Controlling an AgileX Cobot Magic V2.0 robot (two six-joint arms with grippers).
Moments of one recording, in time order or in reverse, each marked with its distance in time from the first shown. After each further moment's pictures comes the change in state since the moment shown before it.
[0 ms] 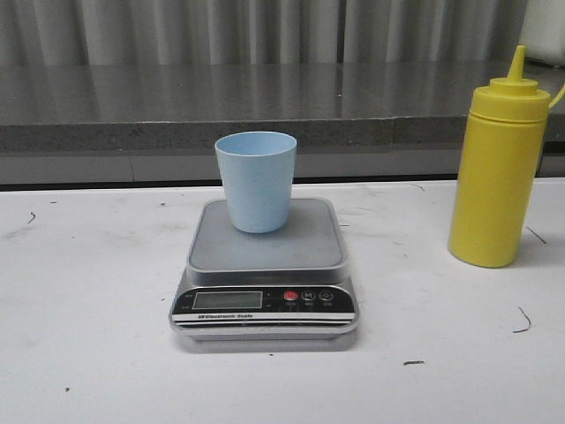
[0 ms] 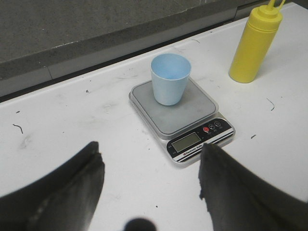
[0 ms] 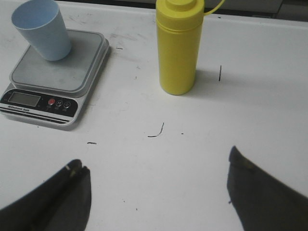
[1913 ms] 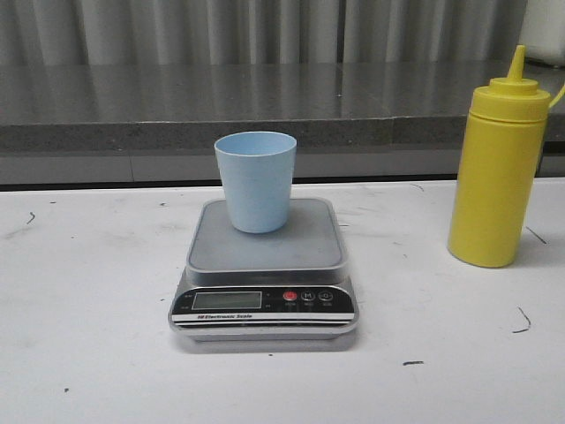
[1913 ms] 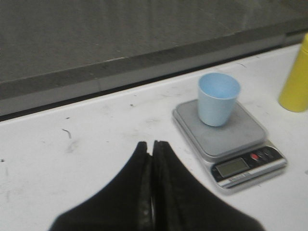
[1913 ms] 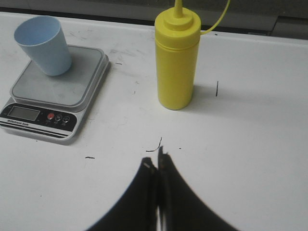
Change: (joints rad) left arm 0.198 -0.109 0.159 0.032 -0.169 0.000; right arm 0.000 0.000 0.000 -0.008 -0.053 -0.001
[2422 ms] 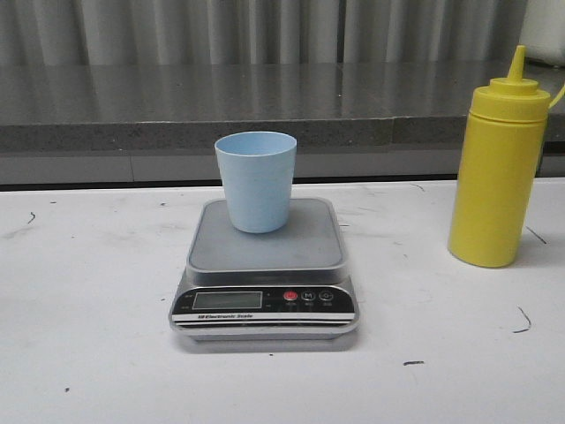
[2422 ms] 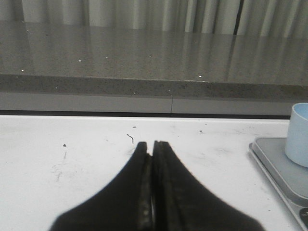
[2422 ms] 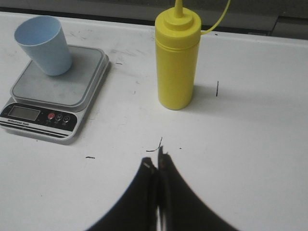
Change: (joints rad) left arm 0.263 -0.388 0.577 -0.083 -0.475 0.000; right arm 0.000 0.000 0.000 0.000 0.000 -0.001
